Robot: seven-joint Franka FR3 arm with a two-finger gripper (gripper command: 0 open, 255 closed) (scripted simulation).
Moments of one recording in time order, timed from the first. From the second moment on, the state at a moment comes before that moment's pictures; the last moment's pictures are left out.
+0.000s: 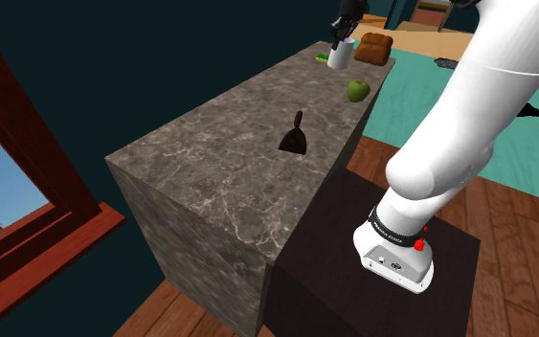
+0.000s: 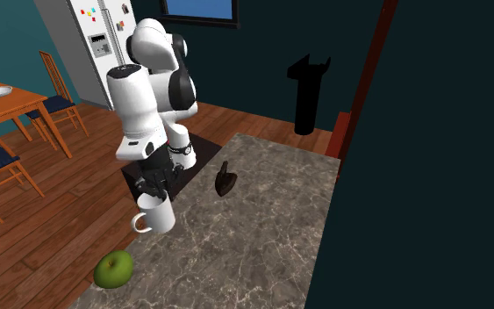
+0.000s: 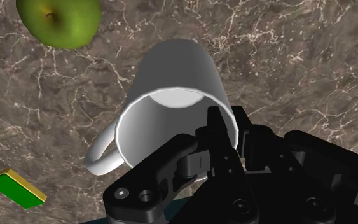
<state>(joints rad) -0.35 0.07 -0.40 -1.77 0.10 2.02 -0.55</state>
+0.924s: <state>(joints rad) -0.44 0.16 -0.45 -1.77 0.19 2.09 -0.73</state>
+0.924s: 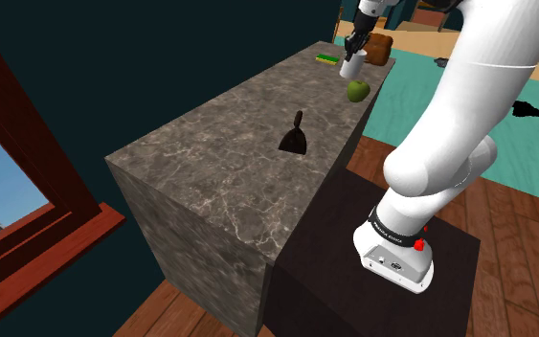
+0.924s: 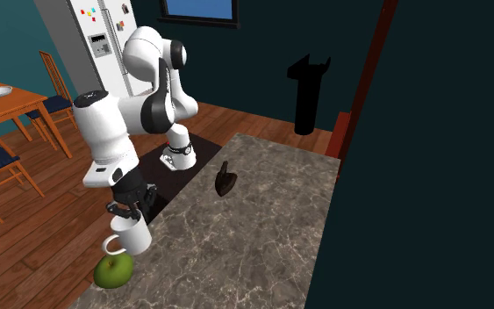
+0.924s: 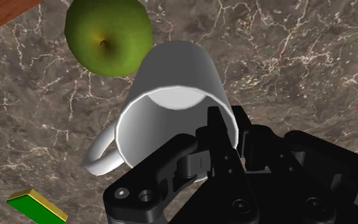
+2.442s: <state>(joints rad) -0.45 0.27 -0.41 -1.92 0.28 2.34 -0.81</state>
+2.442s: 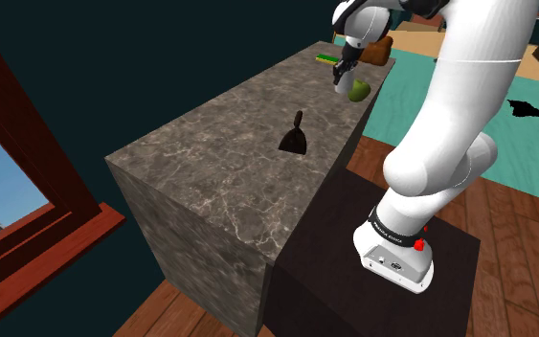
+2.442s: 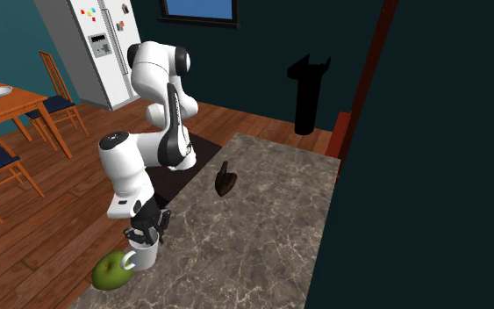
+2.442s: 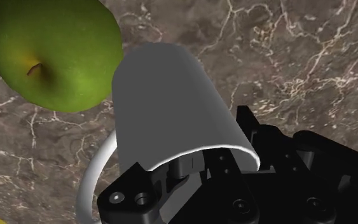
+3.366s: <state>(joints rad) -0.46 0.24 -0.43 -1.94 0.26 2.32 -0.80</state>
